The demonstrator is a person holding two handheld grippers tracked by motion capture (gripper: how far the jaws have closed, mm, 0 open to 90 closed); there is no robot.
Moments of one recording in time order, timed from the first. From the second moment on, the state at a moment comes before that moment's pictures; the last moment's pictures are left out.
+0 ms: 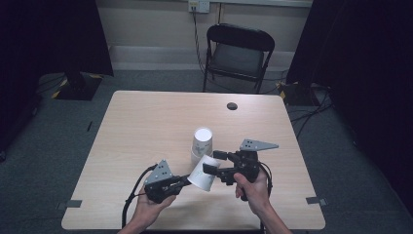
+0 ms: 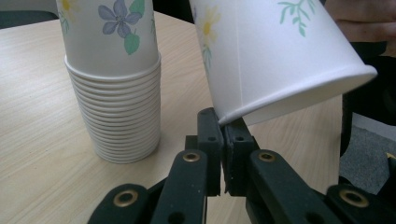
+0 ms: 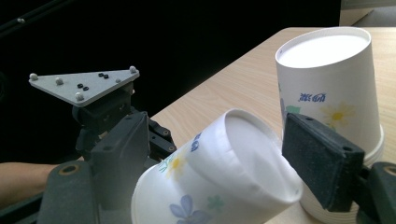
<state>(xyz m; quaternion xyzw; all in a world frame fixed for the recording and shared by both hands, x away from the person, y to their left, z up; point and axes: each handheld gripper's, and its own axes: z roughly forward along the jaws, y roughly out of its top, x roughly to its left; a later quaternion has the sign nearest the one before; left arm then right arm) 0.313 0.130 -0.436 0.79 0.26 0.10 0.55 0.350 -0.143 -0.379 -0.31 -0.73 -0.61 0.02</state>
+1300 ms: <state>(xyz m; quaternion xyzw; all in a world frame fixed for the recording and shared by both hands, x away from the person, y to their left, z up) 0.326 0.130 -0.437 0.83 0.26 0.02 0.49 0.332 -0.130 -0.387 -0.09 -0.86 -0.49 -0.09</state>
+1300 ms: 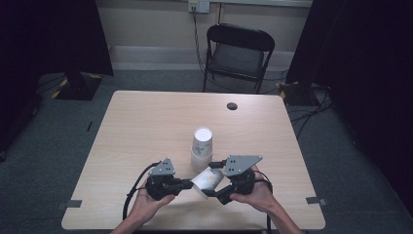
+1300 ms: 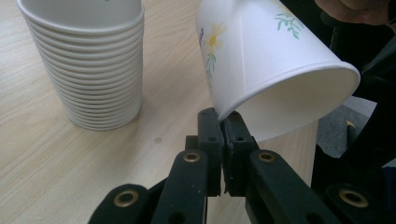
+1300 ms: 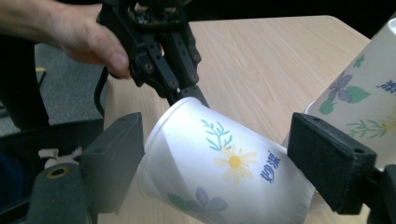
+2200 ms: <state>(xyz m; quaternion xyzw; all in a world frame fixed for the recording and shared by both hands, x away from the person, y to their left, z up) 0.339 0.135 -0.430 0.84 0.28 0.01 0.47 0.328 -0.118 -0.396 -0.02 -0.91 -0.39 -0.15</state>
